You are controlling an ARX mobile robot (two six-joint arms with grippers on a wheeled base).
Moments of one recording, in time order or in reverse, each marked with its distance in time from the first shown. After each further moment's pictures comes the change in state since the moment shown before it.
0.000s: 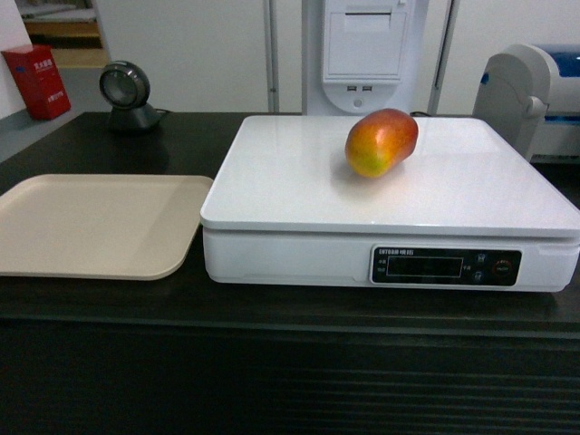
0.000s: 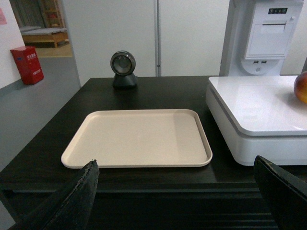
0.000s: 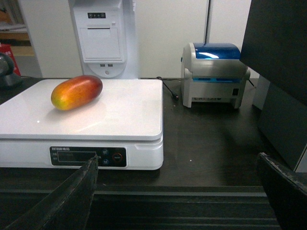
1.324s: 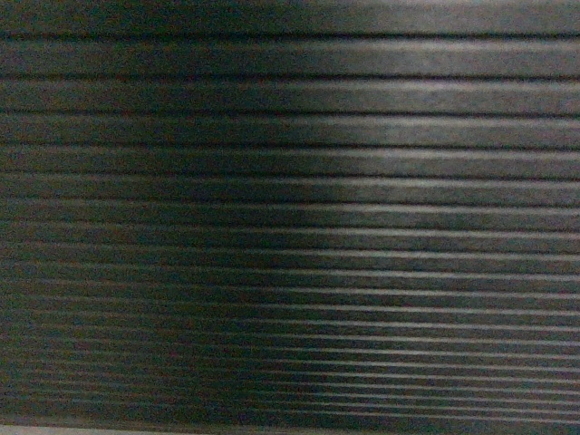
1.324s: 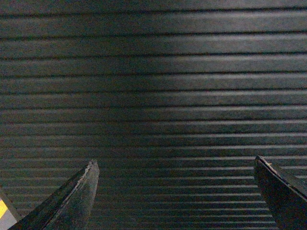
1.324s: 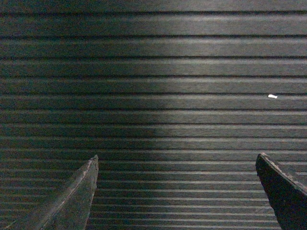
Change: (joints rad) left arm 0.000 0.000 0.000 -0.003 0.000 0.000; right arm 0.000 0.000 0.000 -0.003 0.000 0.000
